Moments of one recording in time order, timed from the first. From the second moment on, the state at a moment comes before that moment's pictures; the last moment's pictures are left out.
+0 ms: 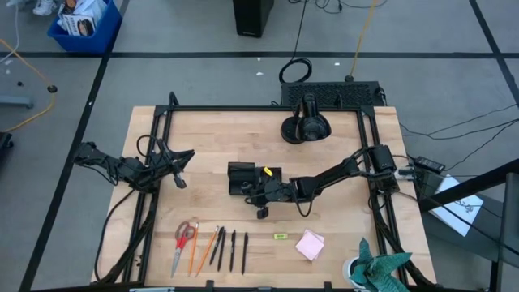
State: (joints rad) left arm -0.40 0.01 0.03 0.15 -0.87 0.26; right arm 0.17 2.02 1.06 0.50 0.32 -0.31
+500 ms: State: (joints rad) left arm -0.40 0.01 0.03 0.15 -0.87 0.26; right arm 0.16 2.06 1.06 0.51 0.34 -0.25
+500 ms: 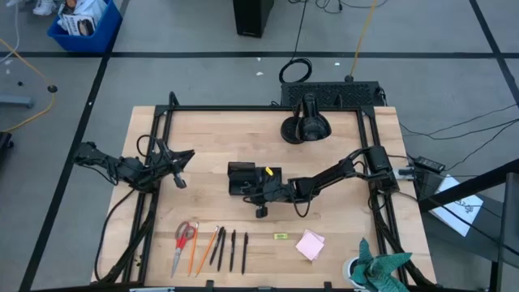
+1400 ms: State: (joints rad) left arm -0.40 0.01 0.03 0.15 -0.86 0.26; right arm 0.45 1.79 1.11 -0.11 0.31 0.04
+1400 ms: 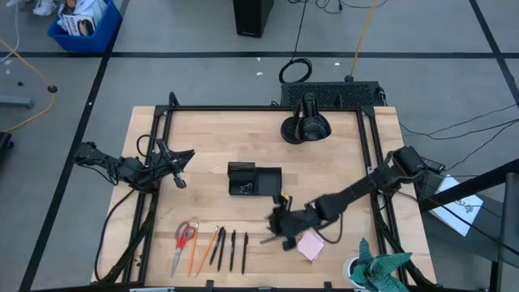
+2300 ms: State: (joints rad) left arm -0.40 0.01 0.03 0.15 -0.86 0.23; right arm 0.50 1.90 1.06 -0.24 0.16 0.42
